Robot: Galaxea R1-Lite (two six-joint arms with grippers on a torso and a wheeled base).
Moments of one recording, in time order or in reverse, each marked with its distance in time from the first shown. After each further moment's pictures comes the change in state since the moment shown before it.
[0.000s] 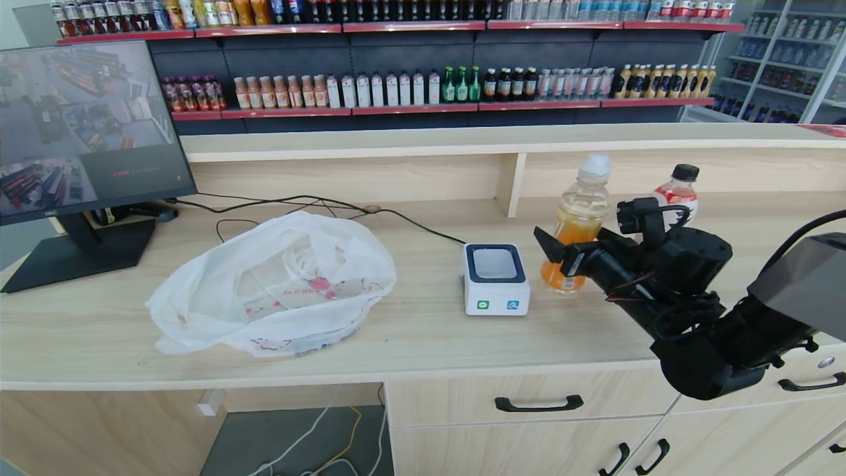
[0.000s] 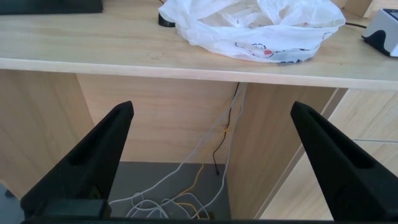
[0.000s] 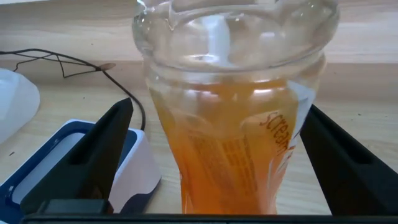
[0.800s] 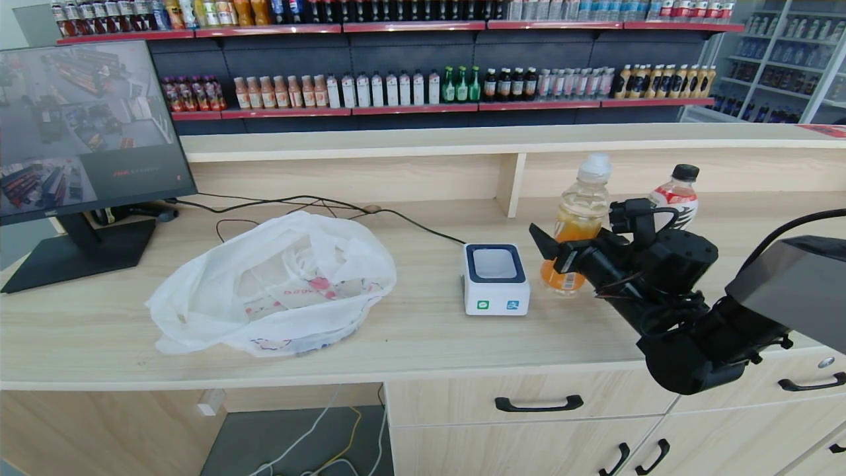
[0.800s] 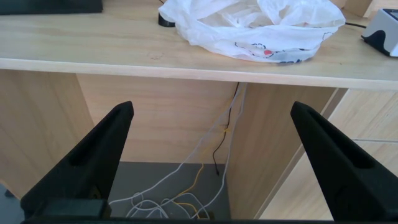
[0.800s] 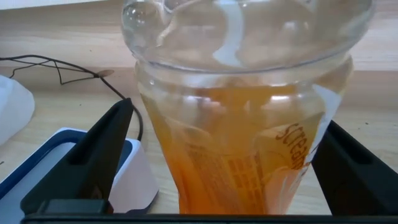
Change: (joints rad) left arm -0.001 0.000 0.000 0.000 0.000 0.000; right arm 0.005 0.055 -0.058 -0.042 -0.007 -0.003
